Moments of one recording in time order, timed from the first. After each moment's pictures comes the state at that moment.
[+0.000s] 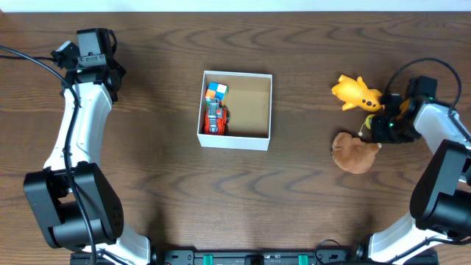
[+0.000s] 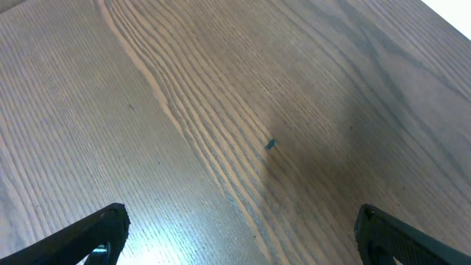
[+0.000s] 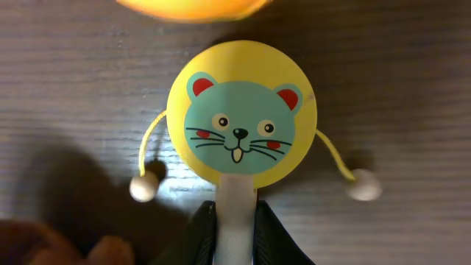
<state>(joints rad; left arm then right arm) 0.15 1.76 1.39 -0.61 -0.49 -0.63 -0.32 1.84 1.13 -0.71 -0.11 -0.25</state>
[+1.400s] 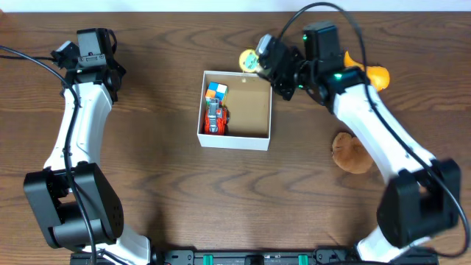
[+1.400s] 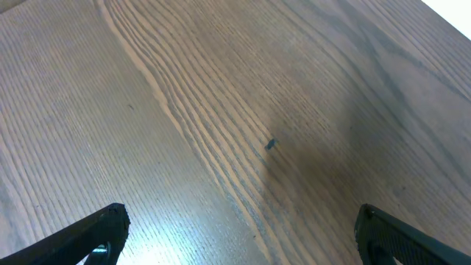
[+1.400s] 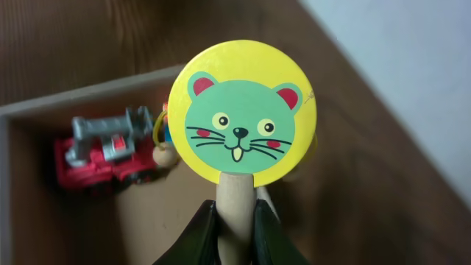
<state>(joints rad) 0.15 1.76 1.39 -0.61 -0.49 -0.64 0.33 1.80 1.41 -0.41 -0.51 -0.58</state>
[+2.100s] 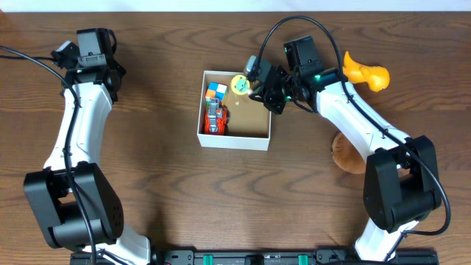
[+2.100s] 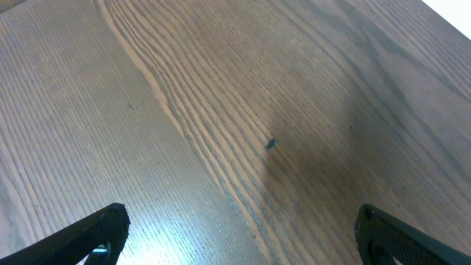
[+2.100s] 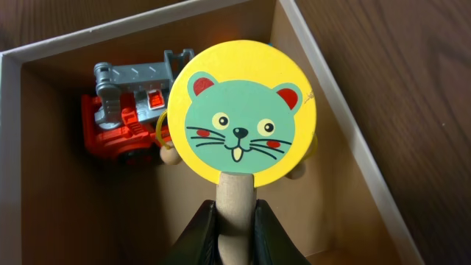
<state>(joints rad) 0.15 1.76 1.39 -0.61 -0.49 -0.64 0.37 1.91 1.41 -0.49 -0.55 -0.60</state>
